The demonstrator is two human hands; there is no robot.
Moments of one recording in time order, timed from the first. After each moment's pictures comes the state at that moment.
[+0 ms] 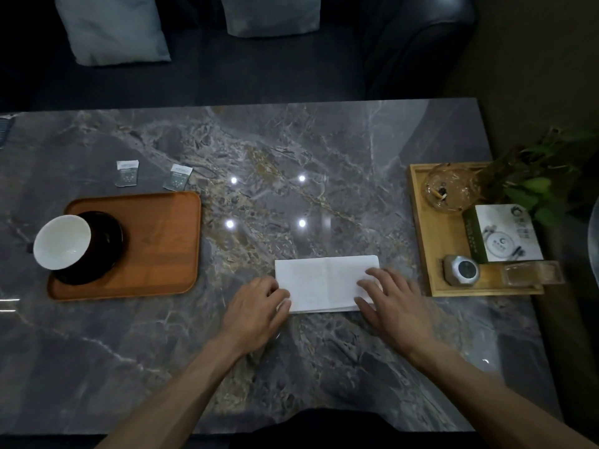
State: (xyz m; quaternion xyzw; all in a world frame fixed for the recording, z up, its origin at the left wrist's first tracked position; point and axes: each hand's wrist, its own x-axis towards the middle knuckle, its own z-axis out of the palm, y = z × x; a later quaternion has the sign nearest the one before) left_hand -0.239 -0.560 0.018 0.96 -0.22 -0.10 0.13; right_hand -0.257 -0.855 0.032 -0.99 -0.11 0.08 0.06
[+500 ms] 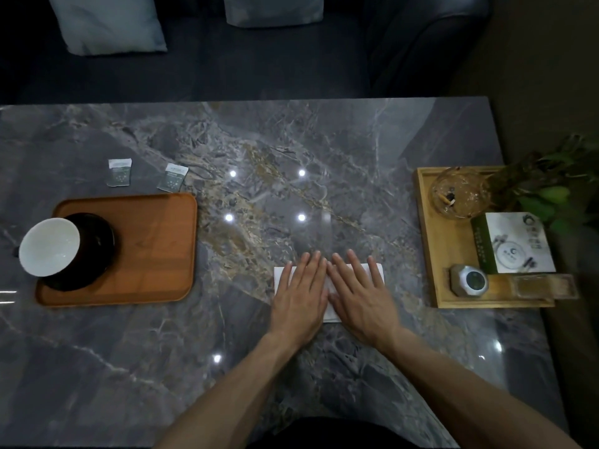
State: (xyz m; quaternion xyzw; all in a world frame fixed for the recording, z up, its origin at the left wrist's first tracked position) left_hand -0.222 -0.645 -0.009 0.98 -0.16 -0.12 0.07; right_hand -0.224 -0.814 -0.005 -0.97 -0.20 0.12 0.05
